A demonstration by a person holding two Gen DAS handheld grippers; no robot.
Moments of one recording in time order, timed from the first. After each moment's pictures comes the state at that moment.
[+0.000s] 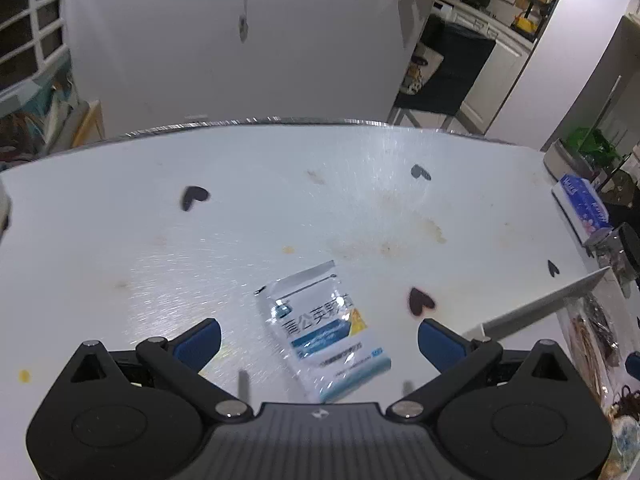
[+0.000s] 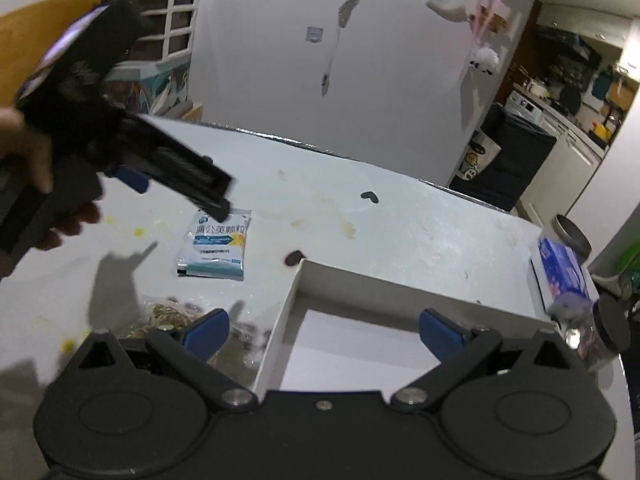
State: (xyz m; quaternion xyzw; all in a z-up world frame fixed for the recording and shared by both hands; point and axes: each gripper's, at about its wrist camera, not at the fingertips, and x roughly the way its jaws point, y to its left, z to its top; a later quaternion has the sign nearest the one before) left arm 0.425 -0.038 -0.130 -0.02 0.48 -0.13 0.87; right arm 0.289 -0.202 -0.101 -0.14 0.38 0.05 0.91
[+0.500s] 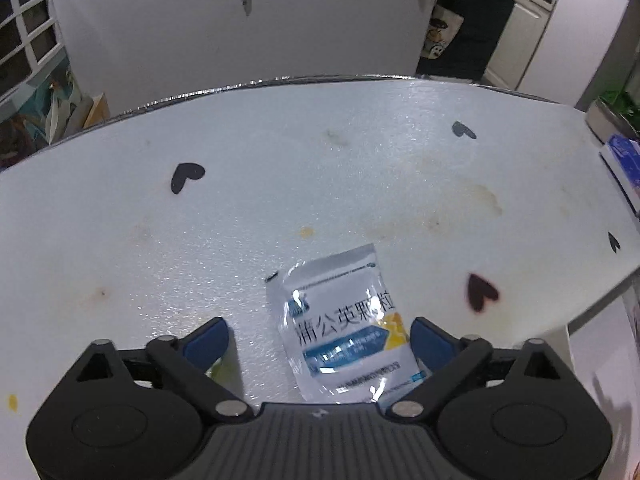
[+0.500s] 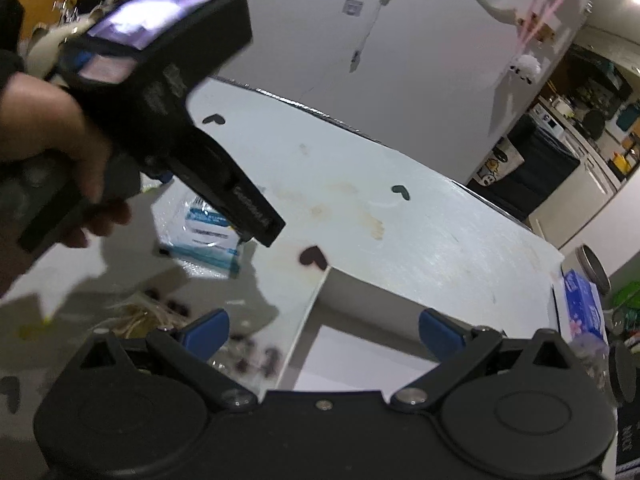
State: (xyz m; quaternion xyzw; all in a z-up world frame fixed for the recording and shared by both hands) left arm 0.464 -0.058 -0.186 0.04 0.52 -0.10 0.85; right arm 0.336 -0.169 -0.142 -0.22 0.40 0.07 0.89
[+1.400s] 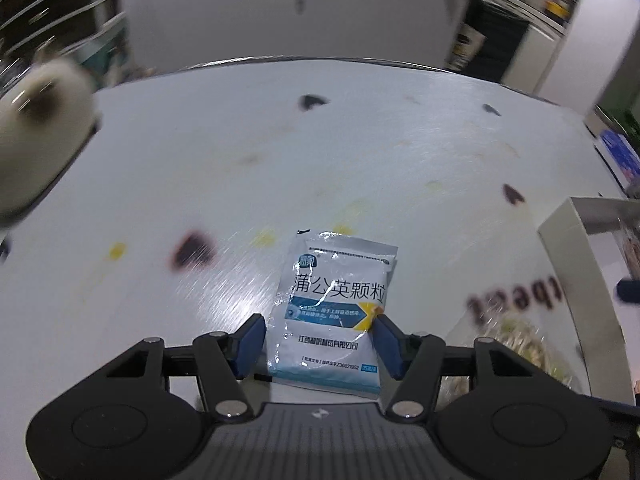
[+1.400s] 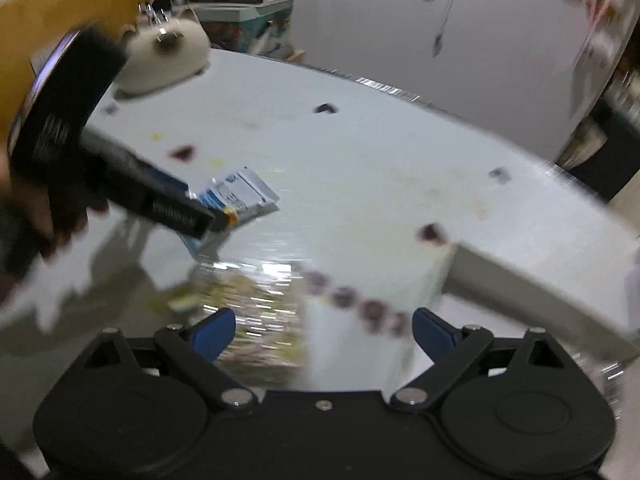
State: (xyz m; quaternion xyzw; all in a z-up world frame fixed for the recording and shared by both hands) left arm 0.362 0.044 -0.173 0.01 0.51 -0.09 0.86; right arm 0.296 -0.141 -0.118 -0.12 0.47 0.20 0.85
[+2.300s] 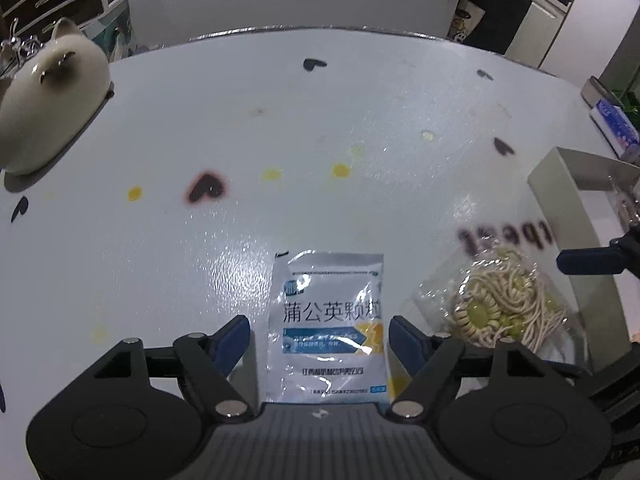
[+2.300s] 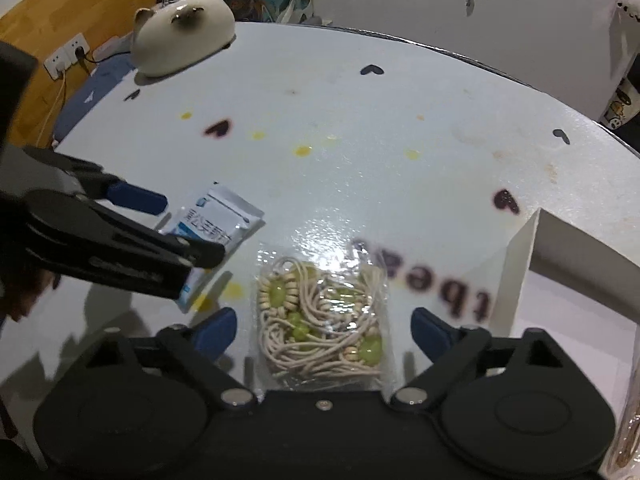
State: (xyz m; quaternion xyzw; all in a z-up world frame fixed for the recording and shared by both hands) left arm 0.323 0.049 -0.167 0.02 0.54 -0.08 0.84; right arm 0.300 -0.114 -0.146 -0.10 0.51 0.23 0.82
